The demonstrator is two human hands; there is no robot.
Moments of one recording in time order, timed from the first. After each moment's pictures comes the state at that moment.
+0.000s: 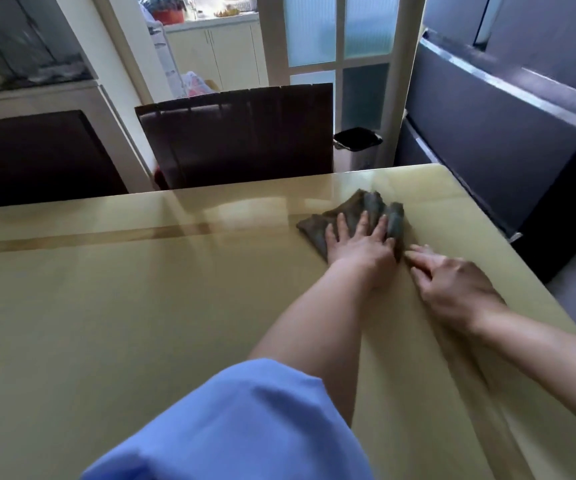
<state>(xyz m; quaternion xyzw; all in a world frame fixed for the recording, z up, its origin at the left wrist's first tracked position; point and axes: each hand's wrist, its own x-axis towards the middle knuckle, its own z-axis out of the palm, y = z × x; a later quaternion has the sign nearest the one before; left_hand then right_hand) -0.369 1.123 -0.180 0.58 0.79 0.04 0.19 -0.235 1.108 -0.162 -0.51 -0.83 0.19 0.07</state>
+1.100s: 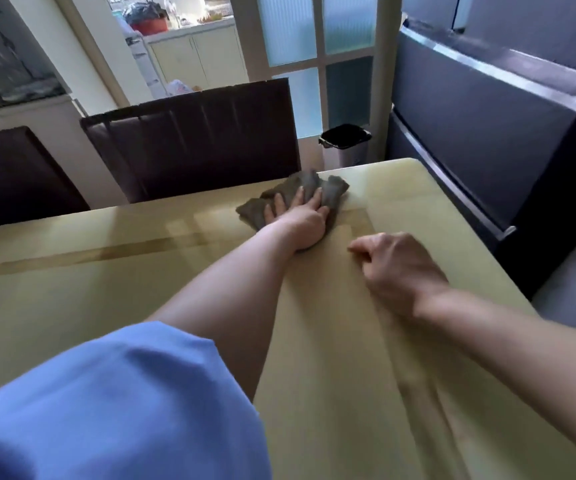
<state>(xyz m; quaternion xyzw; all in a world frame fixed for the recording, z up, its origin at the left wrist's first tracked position) -0.412 1.191 -0.183 0.53 0.83 0.05 0.17 -0.248 1.155 -0.169 -0.46 -0.86 0.19 0.10</state>
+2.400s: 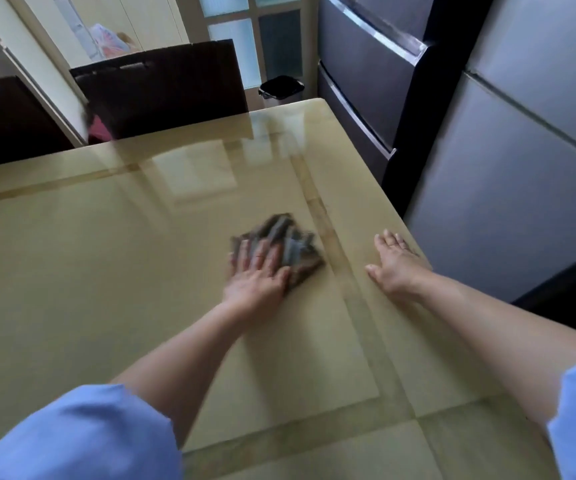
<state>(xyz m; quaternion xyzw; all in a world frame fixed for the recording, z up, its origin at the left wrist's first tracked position) -0.283 0.840 -0.181 0.60 0.78 -0.03 0.17 -0.066 0.918 -0.152 -0.61 -0.75 0.25 -0.10</state>
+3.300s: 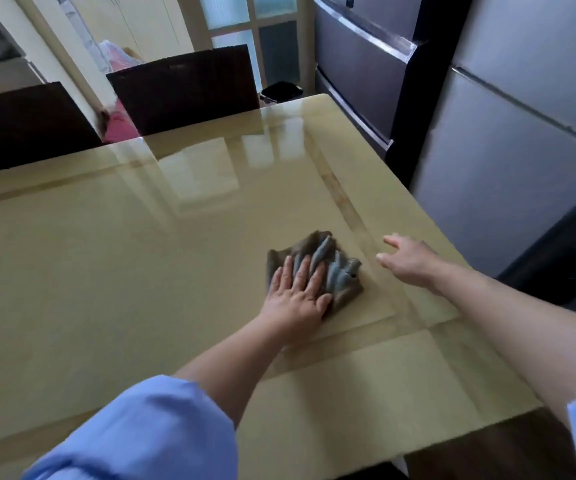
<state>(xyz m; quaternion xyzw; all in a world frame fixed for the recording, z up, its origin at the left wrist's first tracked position) -0.246 0.724 -0.171 0.69 0.70 -0.07 0.18 -0.064 0.814 -0.124 -0.64 -0.69 0.34 0.03</state>
